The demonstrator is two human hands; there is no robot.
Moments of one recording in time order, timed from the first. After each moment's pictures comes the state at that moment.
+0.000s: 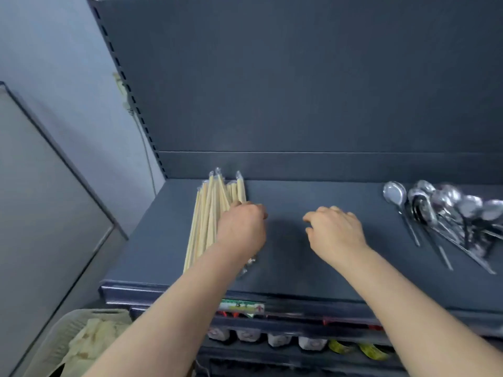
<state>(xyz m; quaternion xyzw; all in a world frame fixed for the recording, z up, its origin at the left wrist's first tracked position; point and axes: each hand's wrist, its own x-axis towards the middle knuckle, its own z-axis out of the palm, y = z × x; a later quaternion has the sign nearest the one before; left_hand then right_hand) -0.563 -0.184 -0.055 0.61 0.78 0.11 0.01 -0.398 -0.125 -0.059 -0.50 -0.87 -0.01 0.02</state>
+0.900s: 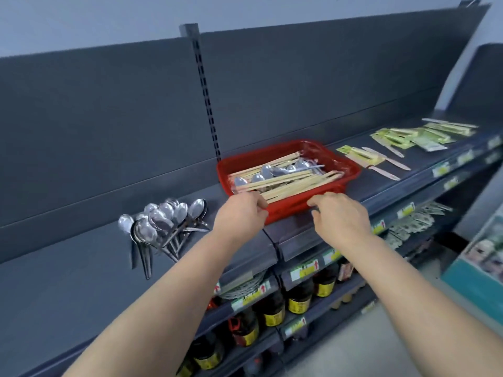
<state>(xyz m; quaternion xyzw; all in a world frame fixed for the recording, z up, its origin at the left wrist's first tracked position) -0.037 -0.086 -0.007 0.80 0.56 0.18 0.13 0.143 -0.138 -0.015 -0.75 -0.65 -0.05 0.13</state>
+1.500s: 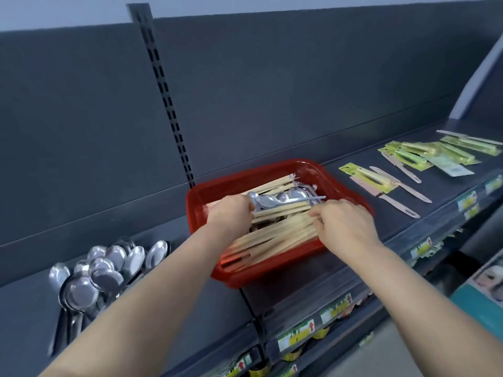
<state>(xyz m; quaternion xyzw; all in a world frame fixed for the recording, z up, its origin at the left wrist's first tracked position) 0.023 0.082 -0.030 0.78 0.61 0.07 0.09 0.216 -0.003 -0.028 -0.74 -0.66 -0.05 0.10</state>
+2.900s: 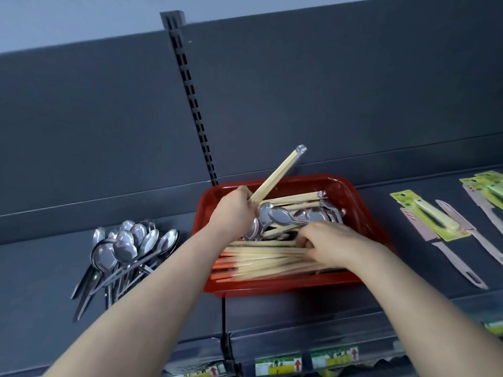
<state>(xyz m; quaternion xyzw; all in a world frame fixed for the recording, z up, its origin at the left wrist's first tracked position) 0.049 0.087 -0.019 0.62 0.72 0.26 0.18 0.241 0.077 -0.026 -0.53 -0.83 0.13 -0.07</state>
